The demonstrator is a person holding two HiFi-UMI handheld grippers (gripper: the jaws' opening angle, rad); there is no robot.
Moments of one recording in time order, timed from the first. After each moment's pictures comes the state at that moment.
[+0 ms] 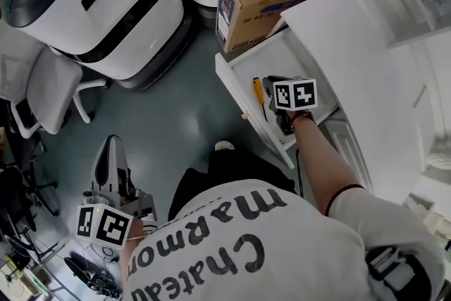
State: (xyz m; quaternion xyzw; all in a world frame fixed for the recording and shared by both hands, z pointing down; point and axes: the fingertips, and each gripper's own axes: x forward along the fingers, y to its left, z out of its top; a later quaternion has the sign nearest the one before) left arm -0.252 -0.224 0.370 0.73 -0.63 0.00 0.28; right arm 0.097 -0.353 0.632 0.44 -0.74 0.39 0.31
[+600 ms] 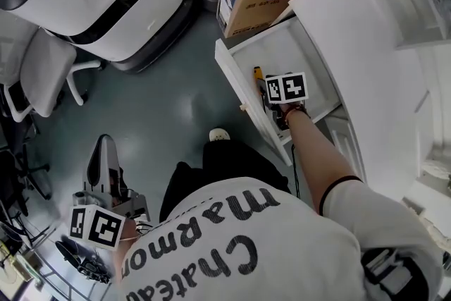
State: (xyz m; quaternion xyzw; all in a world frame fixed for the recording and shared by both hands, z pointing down) left arm -0.257 -0.209 0.394 0.70 -0.65 0.02 0.30; right arm 0.097 -0.332 0.701 0.40 -0.72 0.42 0.39
